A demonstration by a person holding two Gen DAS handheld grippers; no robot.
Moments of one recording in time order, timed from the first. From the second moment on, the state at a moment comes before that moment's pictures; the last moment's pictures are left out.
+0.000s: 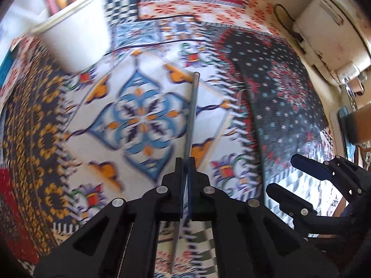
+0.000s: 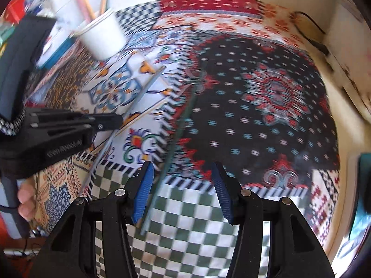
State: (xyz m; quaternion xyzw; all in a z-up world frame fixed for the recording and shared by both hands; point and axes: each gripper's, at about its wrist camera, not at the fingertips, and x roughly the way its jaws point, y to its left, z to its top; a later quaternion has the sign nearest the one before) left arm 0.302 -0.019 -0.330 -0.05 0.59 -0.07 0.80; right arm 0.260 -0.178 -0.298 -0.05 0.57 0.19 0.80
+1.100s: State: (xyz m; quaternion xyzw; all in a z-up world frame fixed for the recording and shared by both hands) left arm 0.377 -0.045 -0.334 0.00 0.65 -0.16 0.75; right arm 0.322 -0.196 -0.304 -0.12 0.60 0.22 0.76
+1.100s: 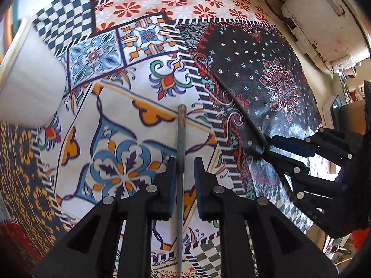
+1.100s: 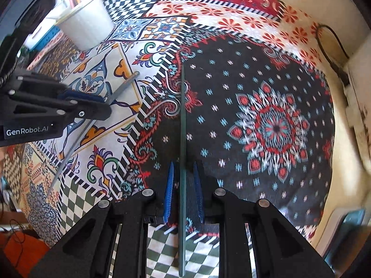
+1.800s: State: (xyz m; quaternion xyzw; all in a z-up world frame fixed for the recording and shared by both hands) left arm 0.359 -0.045 -0.292 -0.01 0.57 -0.12 0.81; right arm 0.334 -0.183 -0.279 -0.05 0.55 0.19 0.81
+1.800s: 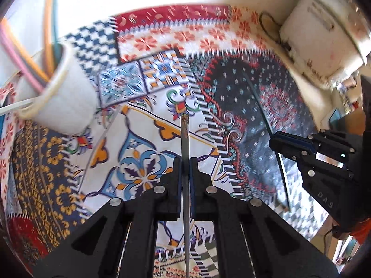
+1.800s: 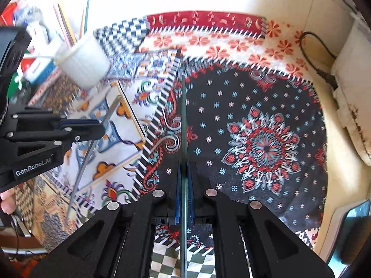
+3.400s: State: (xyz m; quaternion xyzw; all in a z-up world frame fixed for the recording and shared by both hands) left arm 0.287 0.084 -0.078 -0.11 0.29 0.03 0.95; right arm 0.337 -0.130 -0.107 -0.03 0.34 0.31 0.89
